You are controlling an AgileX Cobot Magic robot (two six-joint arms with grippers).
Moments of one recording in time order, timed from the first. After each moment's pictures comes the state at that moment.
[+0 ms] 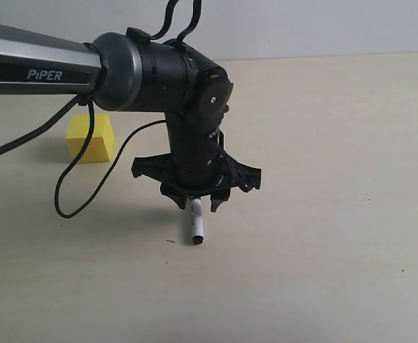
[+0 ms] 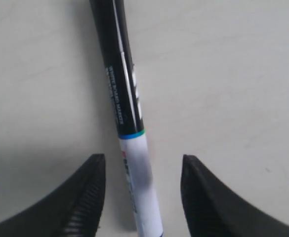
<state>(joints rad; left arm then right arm) -0.85 2.16 -1.53 0.06 0.94 -0.71 0.28 0.01 0.00 0.03 0.35 0.06</state>
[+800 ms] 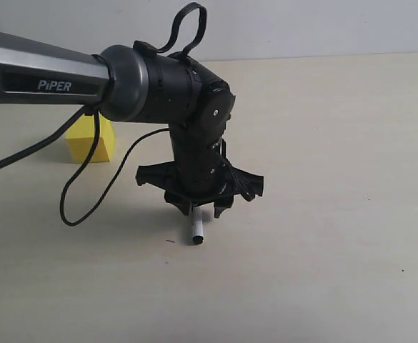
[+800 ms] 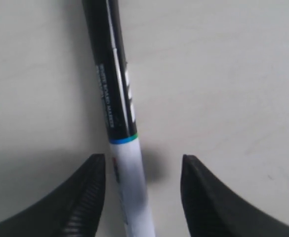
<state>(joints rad) -0.86 2.18 -1.51 0.07 0.90 -0.73 0.28 0.01 0.00 0.03 0.35 0.06</state>
